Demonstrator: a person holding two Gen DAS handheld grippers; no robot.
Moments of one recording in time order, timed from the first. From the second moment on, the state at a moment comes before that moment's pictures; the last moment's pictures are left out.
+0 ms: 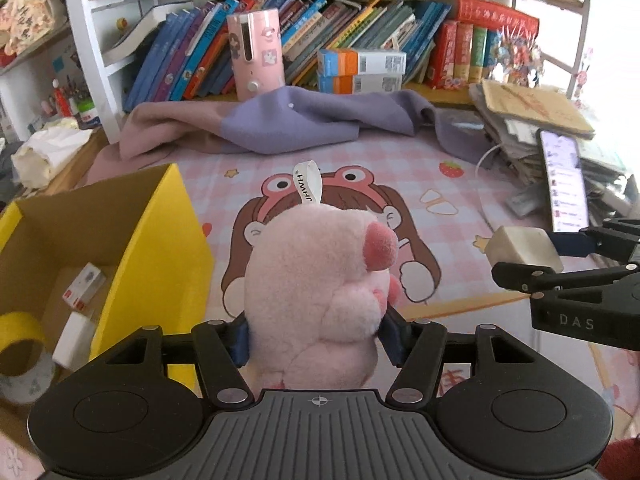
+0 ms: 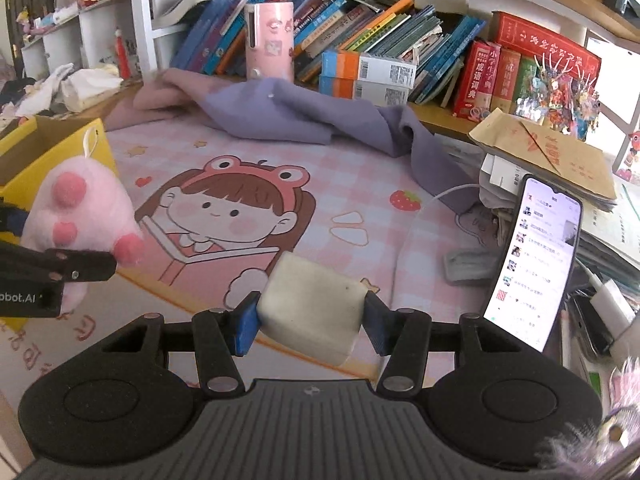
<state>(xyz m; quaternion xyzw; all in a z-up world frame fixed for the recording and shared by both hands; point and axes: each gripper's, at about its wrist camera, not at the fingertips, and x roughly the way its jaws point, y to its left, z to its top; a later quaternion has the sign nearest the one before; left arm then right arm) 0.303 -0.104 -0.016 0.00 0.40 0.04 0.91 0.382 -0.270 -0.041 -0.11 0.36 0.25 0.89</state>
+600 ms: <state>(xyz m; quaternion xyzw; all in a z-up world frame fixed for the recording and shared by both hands) 0.207 -0.083 0.023 0.00 0.32 -0.04 0.95 0.280 -0.258 0.004 -0.11 0.30 0.21 0.92</state>
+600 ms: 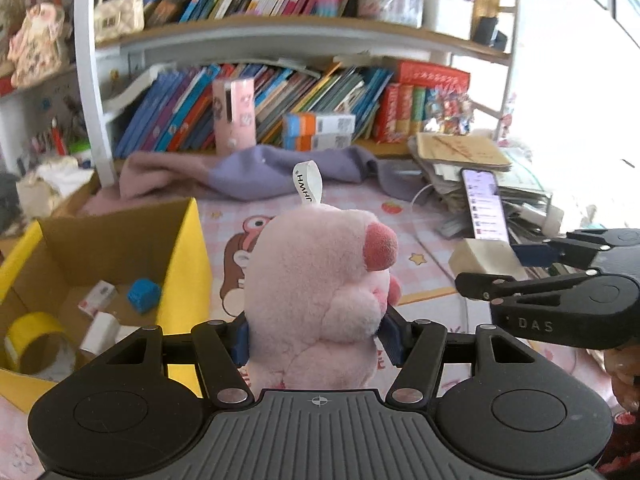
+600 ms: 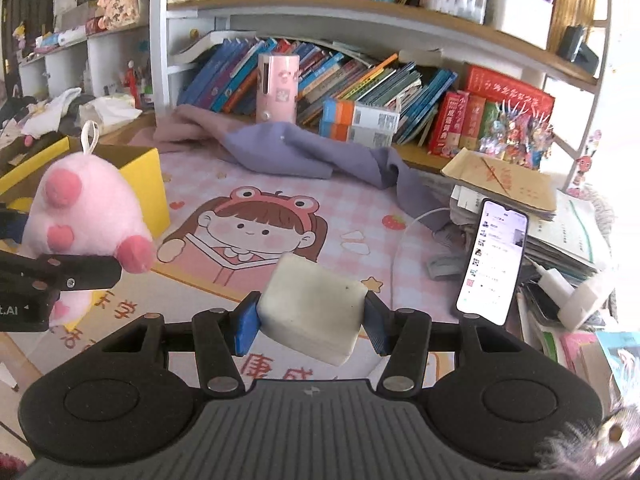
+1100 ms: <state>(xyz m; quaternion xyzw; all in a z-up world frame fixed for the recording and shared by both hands) 0.082 -0.013 0.024 -0.03 0.30 -0.05 0.95 0.167 -0.217 0.014 -0.08 0.30 0.16 0.94</state>
